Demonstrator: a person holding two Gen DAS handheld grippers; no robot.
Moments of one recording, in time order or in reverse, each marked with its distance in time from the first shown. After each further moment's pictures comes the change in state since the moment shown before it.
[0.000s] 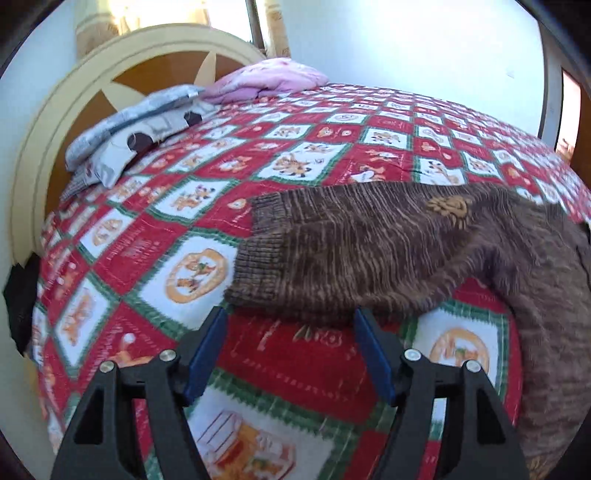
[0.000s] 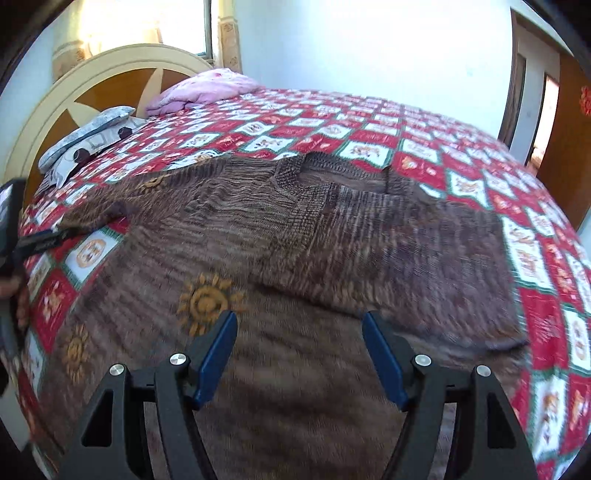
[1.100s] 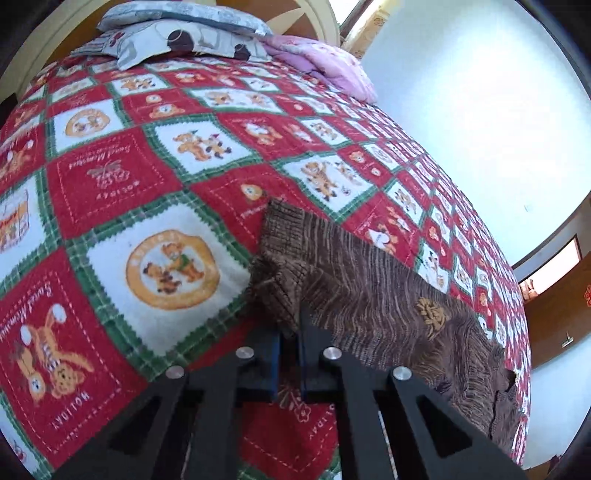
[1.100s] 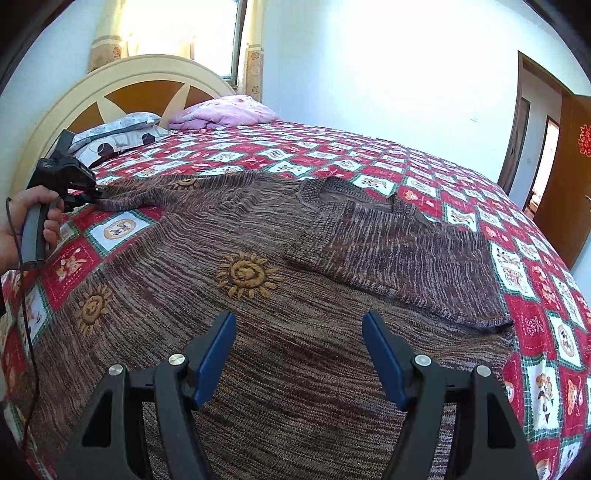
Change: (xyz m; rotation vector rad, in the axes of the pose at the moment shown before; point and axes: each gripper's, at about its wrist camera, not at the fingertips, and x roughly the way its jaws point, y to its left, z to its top) left arm 0.027 0.054 0.024 -0.511 0.081 -0.279; right arm -0.020 0.020 -0.031 -0.065 -0.132 -0.015
